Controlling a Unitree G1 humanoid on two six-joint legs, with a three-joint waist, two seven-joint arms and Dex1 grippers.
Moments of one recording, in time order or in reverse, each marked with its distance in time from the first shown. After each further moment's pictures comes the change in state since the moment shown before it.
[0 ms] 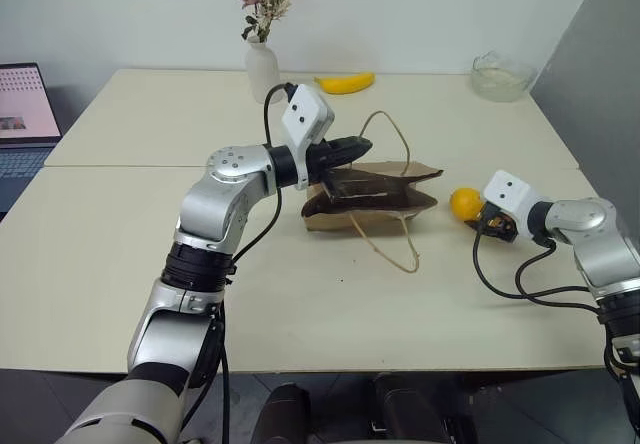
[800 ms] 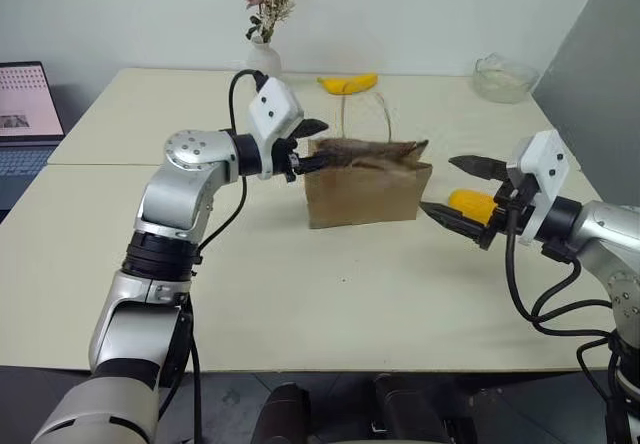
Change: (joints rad) left arm -0.023 0.172 0.035 0.066 0.072 -0.092 -0.102; right arm 0.161 0.147 -0.383 -0.805 0.615 0.512 -0.102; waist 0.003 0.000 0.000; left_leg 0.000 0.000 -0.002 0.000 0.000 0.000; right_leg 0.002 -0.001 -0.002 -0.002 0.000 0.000
